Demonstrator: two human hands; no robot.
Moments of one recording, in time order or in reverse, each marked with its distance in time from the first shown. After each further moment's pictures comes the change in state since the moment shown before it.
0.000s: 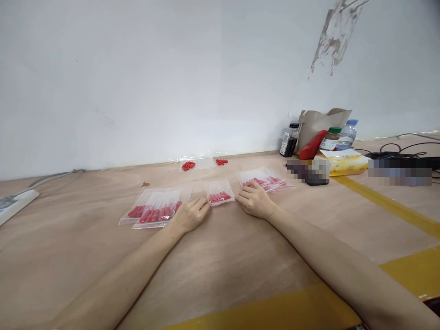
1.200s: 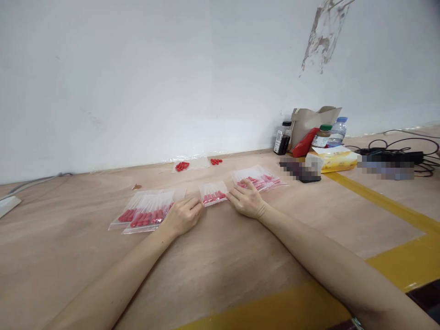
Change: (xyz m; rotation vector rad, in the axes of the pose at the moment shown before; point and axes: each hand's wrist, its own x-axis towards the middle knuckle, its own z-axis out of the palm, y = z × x) left_hand 0.002 0.000 -0.009 -0.024 0.062 -0.031; right_hand 0.008 -0.010 -0.003 -0.165 0.075 0.004
